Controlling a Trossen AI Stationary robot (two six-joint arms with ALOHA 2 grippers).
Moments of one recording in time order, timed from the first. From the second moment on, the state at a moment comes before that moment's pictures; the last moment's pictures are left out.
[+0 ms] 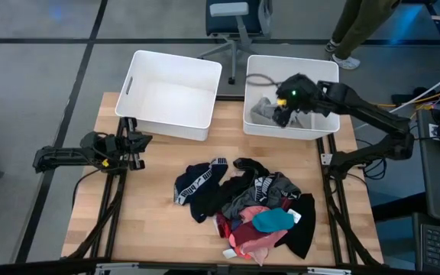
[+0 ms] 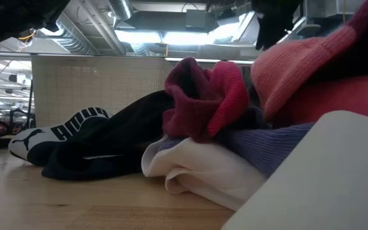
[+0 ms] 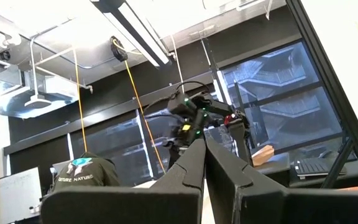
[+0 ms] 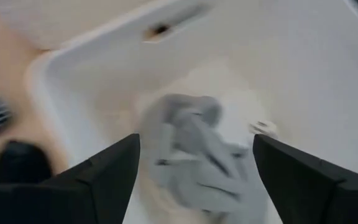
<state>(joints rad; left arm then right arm) 0.05 0.04 0.01 0.59 -0.06 0.37 -0.39 1.29 1.47 -1.09 0.31 0.04</state>
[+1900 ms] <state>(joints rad) 0.05 0.04 0.01 0.59 -0.06 0.36 0.40 1.61 0.91 -0.05 0.03 0.22</state>
